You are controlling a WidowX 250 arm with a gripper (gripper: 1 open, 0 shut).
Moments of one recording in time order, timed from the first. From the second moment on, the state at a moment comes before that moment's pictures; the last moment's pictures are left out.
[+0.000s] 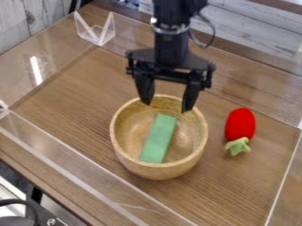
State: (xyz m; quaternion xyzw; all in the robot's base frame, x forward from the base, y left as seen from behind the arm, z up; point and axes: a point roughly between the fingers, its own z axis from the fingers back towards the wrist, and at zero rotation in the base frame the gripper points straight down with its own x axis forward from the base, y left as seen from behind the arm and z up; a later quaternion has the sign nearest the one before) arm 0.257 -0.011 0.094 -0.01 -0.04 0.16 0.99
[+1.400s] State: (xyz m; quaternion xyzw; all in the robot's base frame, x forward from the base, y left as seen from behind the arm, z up) arm 0.247 -0.009 0.098 -0.02 -0.03 0.16 0.99
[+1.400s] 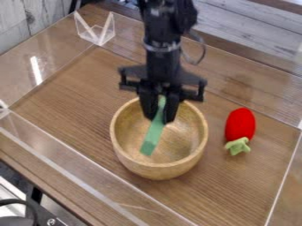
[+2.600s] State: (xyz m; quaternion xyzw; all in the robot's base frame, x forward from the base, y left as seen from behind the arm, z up) arm 0.236 0.103 0.090 -0.01 -0.06 0.22 0.97
